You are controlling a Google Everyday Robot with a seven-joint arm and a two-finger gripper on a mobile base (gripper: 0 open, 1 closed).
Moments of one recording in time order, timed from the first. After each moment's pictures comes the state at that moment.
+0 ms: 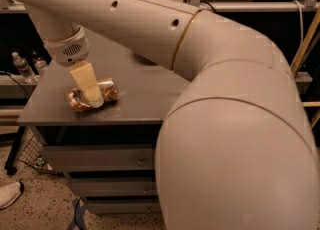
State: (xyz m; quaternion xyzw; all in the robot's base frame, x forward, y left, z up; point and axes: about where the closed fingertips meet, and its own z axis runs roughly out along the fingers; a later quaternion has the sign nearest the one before) arm 0.552 0.189 0.871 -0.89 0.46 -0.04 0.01
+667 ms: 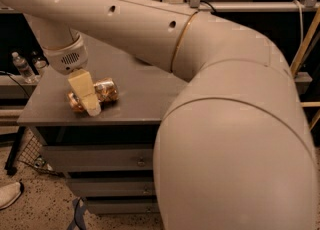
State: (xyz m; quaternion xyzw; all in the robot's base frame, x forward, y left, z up) arm 0.541 0.193 0.855 -0.88 0.48 -0.03 0.00
